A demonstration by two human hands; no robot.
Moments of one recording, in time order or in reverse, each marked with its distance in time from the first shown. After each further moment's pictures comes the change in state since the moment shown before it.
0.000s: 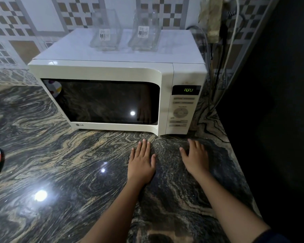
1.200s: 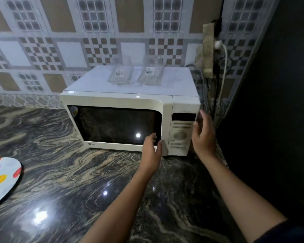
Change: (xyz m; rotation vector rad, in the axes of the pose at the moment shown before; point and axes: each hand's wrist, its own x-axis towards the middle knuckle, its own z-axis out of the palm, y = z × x) left_hand 0.040 0.059 -0.088 -0.668 0.325 -0.018; right_hand 0.046 -0.053 -0.116 0.533 0.638 -0.378
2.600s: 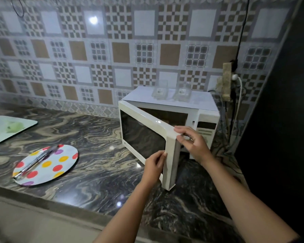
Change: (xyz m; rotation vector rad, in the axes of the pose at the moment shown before) left_hand -0.119 0.009 -0.118 -0.261 0.050 0.080; right_hand -0.066 -0.155 -0.039 0.462 -0.562 -0.096
